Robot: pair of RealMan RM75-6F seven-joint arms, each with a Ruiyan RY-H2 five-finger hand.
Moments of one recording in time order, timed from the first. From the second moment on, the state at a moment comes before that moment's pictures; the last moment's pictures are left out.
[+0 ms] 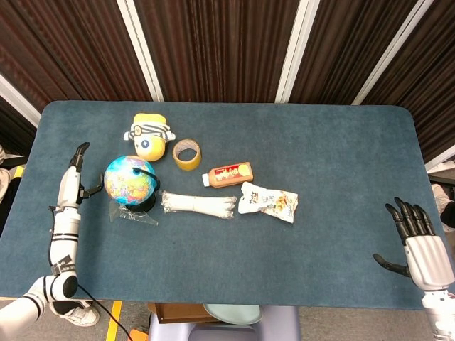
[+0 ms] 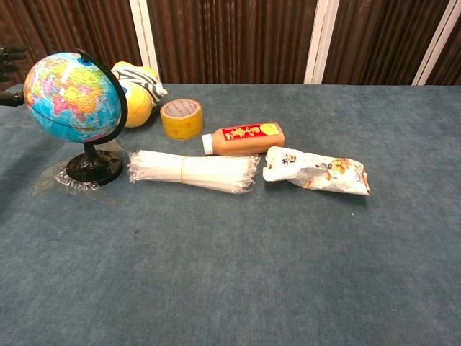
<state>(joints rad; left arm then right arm) -0.55 -1.63 -0.35 -0.94 1.22 1.08 -0.62 0.05 -1.13 0.03 -1.58 -1.61 1.57 0.05</state>
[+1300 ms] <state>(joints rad) -0.37 -1.37 -0.12 -1.16 1.47 1.36 -0.49 0.08 -1.15 0.00 -1.60 -1.65 1.49 -0.04</state>
